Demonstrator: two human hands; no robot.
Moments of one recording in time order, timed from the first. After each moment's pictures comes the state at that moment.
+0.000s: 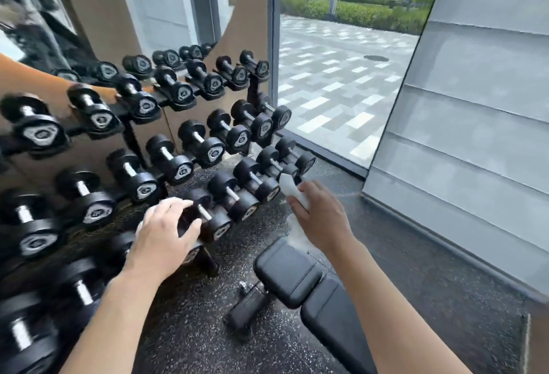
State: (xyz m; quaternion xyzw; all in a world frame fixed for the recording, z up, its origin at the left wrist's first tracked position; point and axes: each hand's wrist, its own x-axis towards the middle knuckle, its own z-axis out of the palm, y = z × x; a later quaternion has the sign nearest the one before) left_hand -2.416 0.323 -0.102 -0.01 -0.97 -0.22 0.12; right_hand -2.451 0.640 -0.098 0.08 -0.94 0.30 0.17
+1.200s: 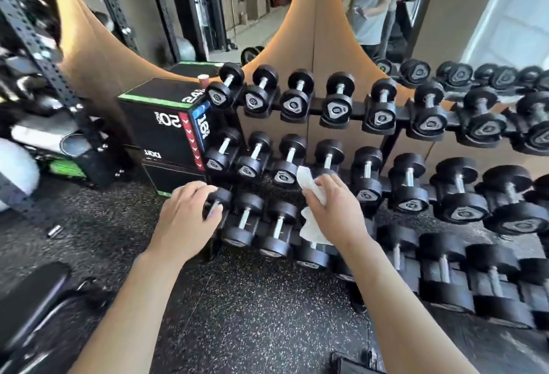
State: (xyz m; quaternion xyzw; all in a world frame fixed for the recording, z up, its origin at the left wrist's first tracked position) left_hand -2.278 0.118 -0.054 0.46 -0.86 -0.07 0.19; right_hand -2.559 0.235 -0.088 0.52 -0.77 0.37 0.01
